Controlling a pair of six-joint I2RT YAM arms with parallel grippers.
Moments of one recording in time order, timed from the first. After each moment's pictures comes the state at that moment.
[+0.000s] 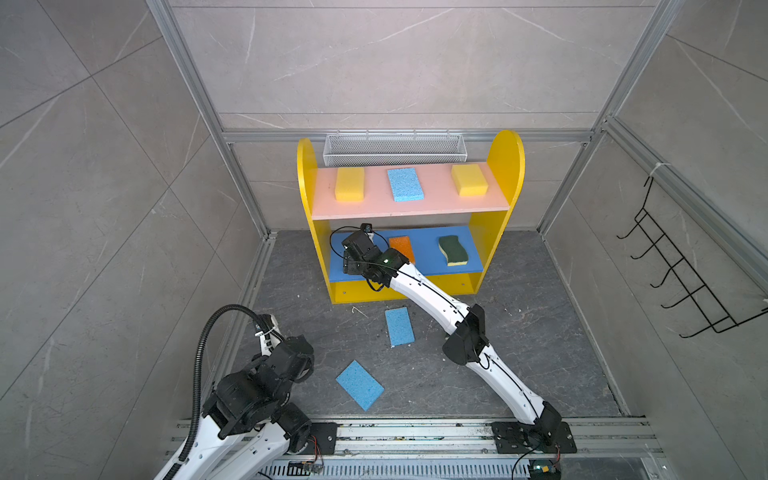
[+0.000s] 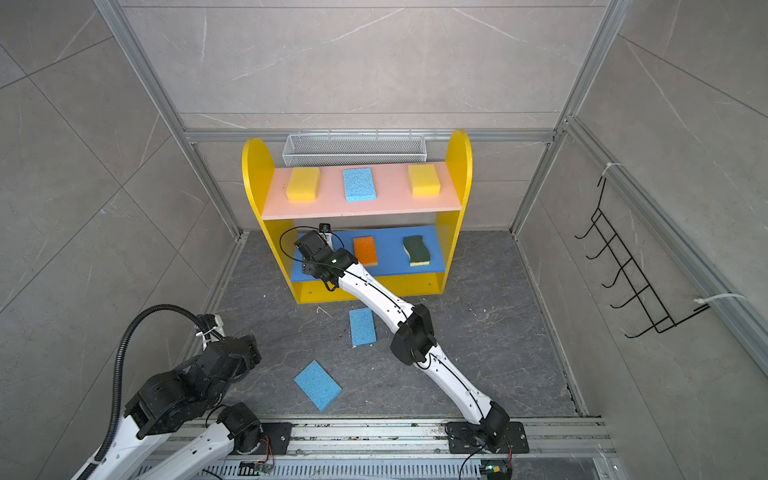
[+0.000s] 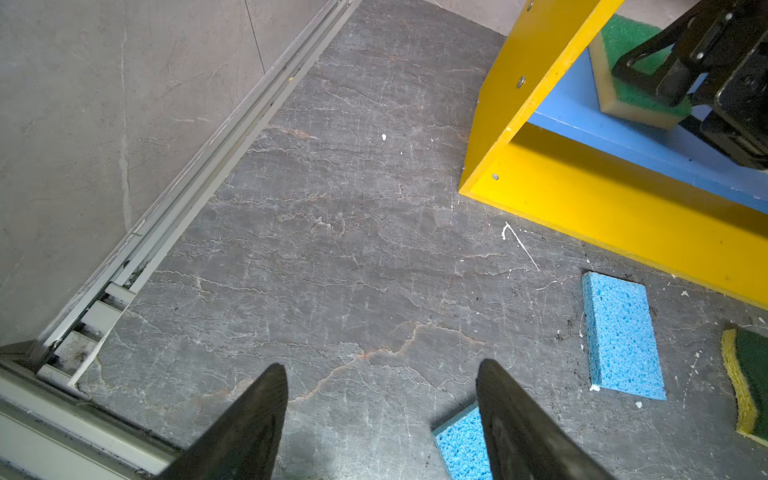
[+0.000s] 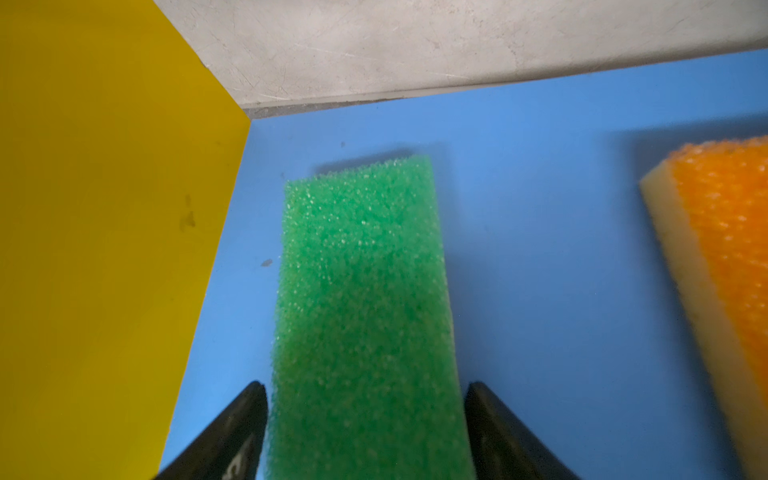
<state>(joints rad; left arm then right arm) -0.71 0.51 0.82 -1.25 -0.67 -0.91 0.88 2.65 2.83 -0.94 0.36 0.64</state>
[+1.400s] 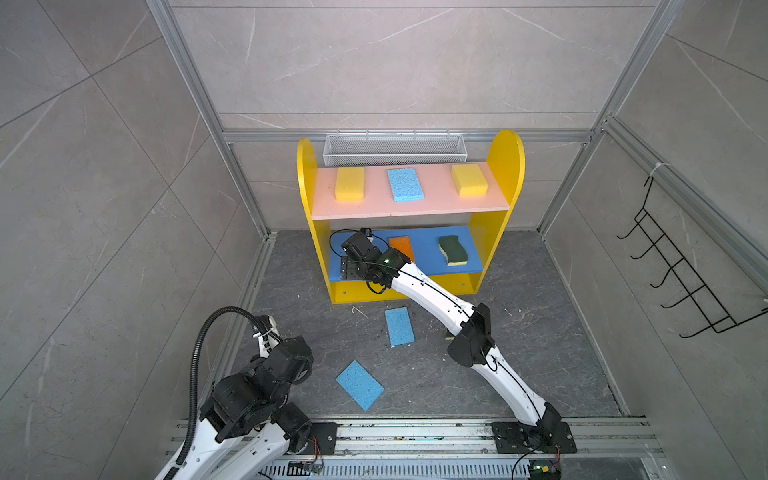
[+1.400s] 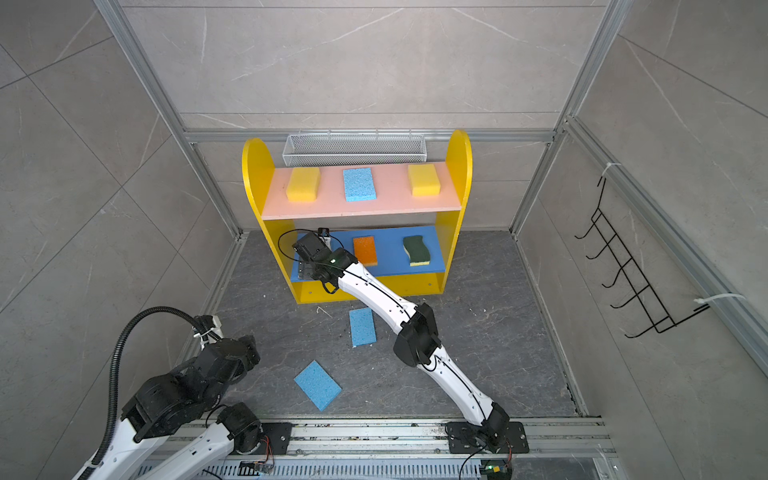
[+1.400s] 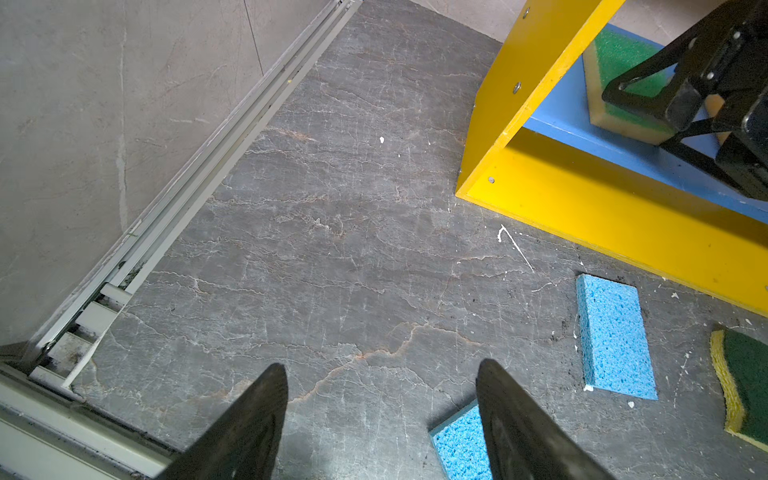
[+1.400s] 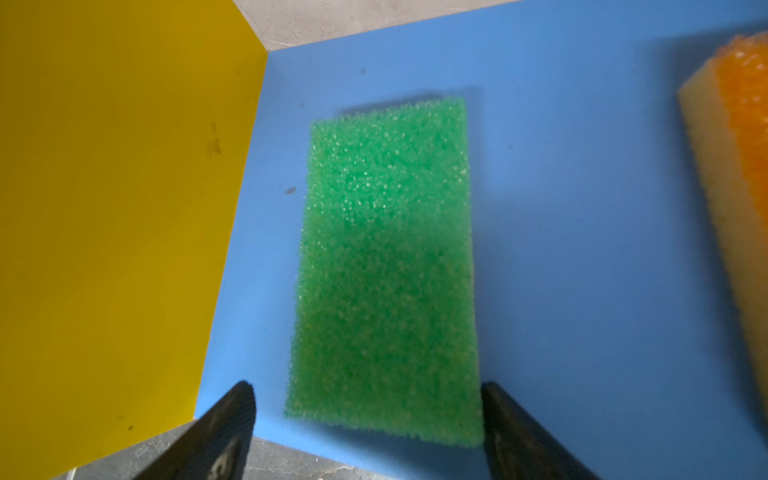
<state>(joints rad) -0.71 0.50 0.82 -1.25 -0.67 -0.91 0.89 2.57 2.72 -0.98 0.27 0.69</state>
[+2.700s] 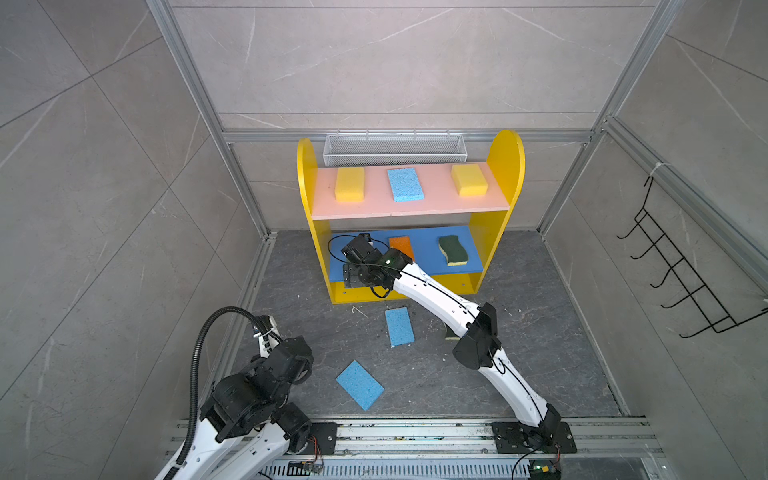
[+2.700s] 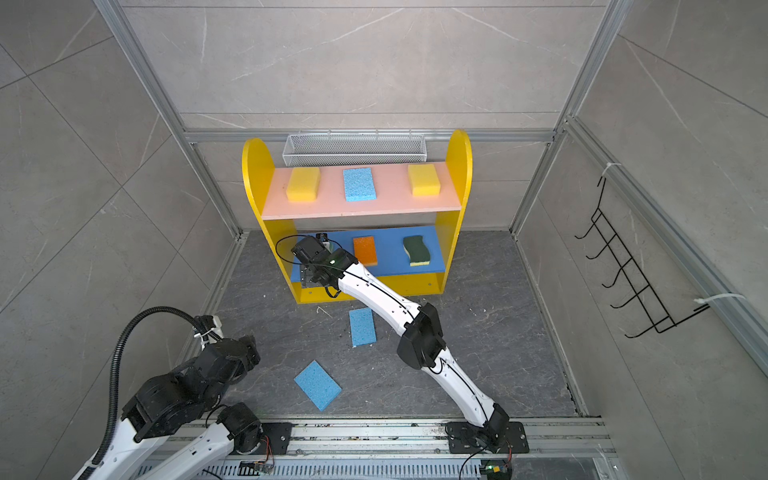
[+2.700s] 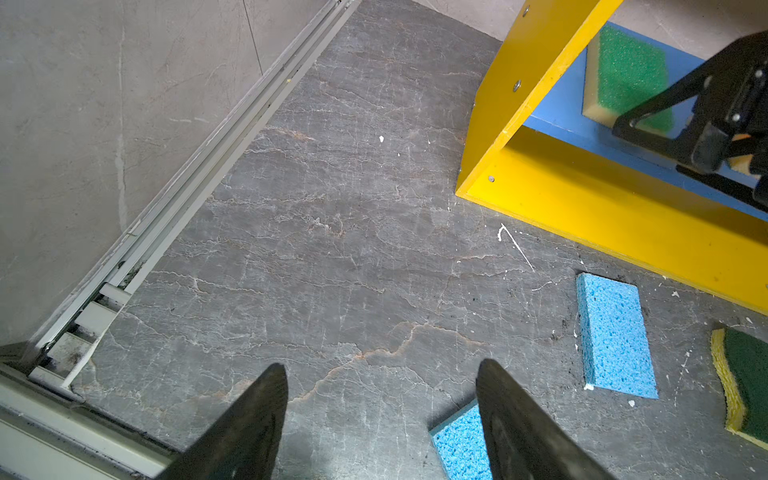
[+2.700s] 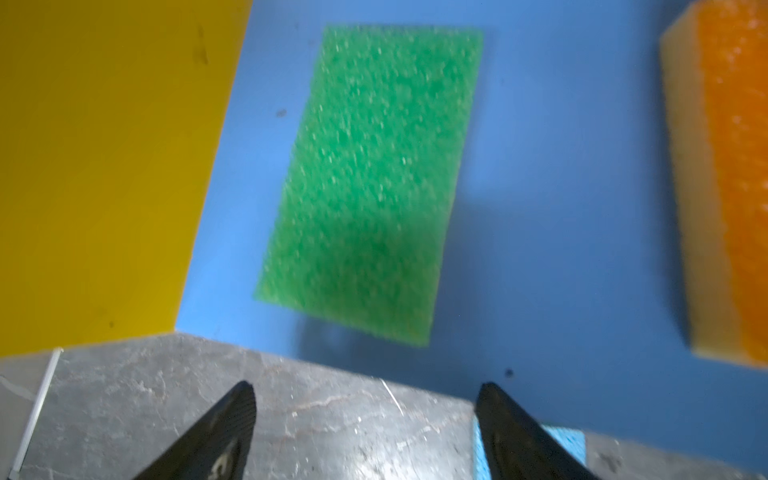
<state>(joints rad) -0.71 0.49 0.82 -1.25 -0.67 -0.91 0.92 2.44 2.54 -1.05 0.27 0.63</state>
